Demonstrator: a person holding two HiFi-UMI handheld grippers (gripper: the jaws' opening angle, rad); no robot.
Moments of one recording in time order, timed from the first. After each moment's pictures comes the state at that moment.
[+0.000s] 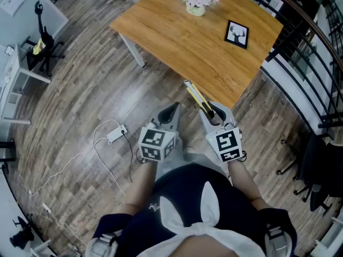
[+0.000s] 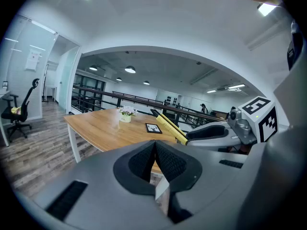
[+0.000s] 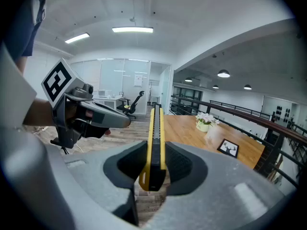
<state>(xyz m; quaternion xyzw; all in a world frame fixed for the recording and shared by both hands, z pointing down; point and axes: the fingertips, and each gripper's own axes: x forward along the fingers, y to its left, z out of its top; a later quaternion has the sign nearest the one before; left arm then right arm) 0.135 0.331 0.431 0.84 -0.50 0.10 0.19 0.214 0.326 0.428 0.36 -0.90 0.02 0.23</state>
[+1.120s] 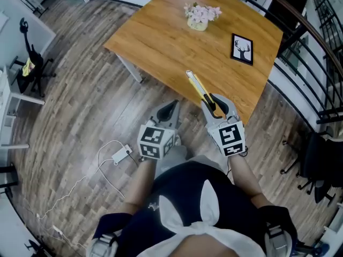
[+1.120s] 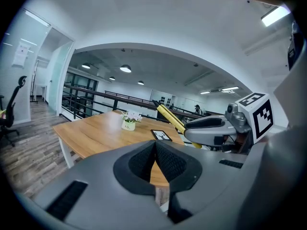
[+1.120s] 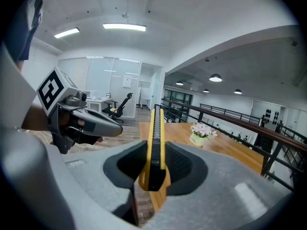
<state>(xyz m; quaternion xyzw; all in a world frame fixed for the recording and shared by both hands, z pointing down) 0.037 0.170 0.420 0.87 -0.46 0.09 0.18 0.122 0.158 0.396 0.43 -0.88 0.01 0.21</state>
